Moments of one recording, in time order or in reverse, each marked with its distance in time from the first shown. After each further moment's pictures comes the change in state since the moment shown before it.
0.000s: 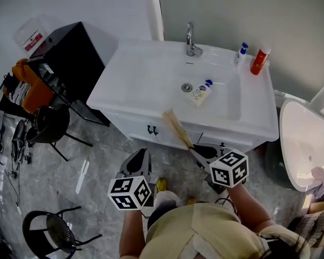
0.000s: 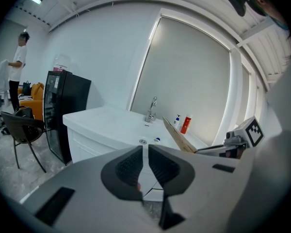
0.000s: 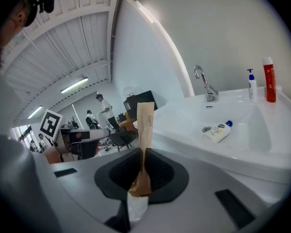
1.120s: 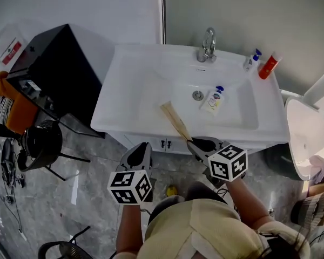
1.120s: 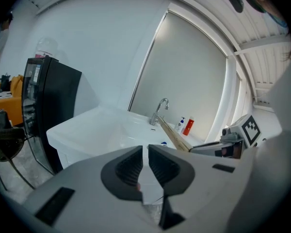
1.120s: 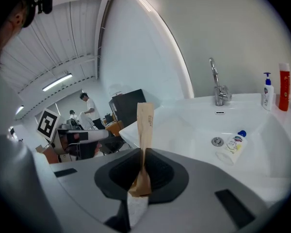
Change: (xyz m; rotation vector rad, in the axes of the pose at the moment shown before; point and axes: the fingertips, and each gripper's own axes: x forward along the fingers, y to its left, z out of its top) left arm 0.091 0.143 0.083 0.027 0.073 -0.177; right arm 0.163 -0.002 0.085 0.037 0.005 -0.152
